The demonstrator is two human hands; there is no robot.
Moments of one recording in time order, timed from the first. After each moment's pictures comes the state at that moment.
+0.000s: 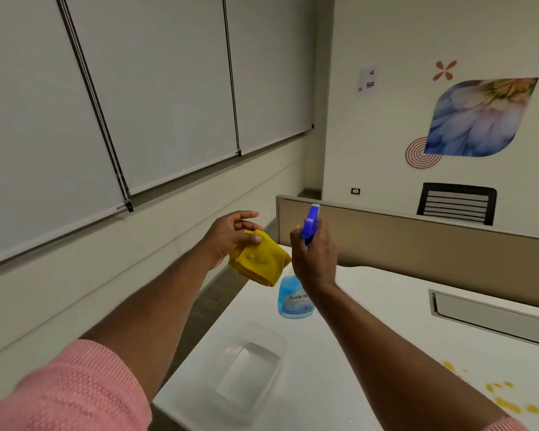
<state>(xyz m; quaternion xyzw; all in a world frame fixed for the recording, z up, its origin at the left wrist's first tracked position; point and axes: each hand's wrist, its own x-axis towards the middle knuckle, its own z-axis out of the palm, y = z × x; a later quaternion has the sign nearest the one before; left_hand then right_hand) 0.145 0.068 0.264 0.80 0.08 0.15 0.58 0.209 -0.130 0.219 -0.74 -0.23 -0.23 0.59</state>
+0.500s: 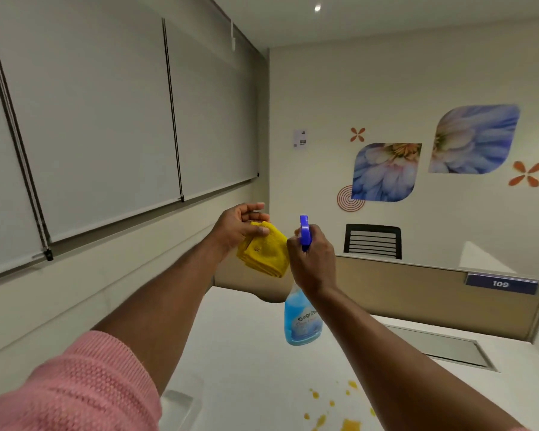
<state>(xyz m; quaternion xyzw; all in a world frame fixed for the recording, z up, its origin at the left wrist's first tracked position) 0.210 -0.147 0.367 0.77 -0.05 0.18 0.61 0.222 -0.341 0.309 -0.73 -0.24 -0.31 0.55</state>
